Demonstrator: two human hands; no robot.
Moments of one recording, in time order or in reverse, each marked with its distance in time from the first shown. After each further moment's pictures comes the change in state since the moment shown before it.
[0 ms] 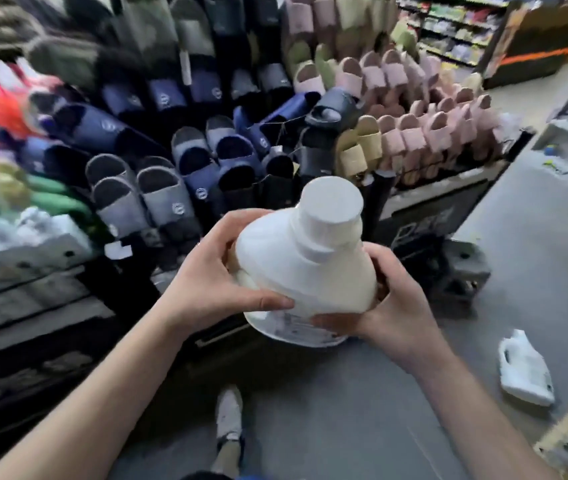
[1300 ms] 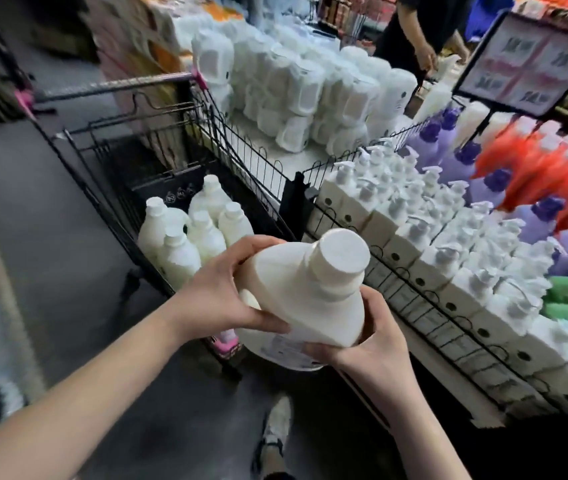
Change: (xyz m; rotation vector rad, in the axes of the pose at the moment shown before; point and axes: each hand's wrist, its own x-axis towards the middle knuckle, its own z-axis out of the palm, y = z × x) left_hand -0.551 -0.021 -0.505 0.305 1.053 -0.538; right_hand -0.147 -0.315 0.679 0.133 -1.150 -0.275
